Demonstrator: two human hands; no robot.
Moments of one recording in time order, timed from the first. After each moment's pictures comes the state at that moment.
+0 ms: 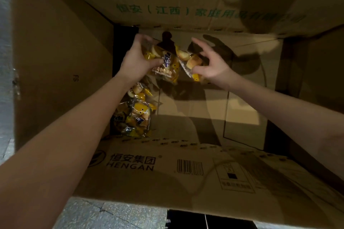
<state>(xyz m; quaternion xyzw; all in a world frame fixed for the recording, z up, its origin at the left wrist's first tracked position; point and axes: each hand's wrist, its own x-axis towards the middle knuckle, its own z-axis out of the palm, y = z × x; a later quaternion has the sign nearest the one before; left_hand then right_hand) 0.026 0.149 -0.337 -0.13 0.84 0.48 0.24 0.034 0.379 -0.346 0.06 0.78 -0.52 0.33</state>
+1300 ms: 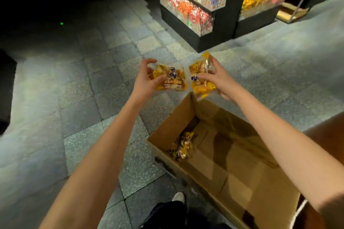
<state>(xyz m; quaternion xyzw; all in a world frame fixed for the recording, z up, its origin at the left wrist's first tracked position) 0.188 0.050 0.130 -0.22 0.77 0.56 -0.18 0.040 0.245 0.130 -0.24 0.72 -0.58 0.29</state>
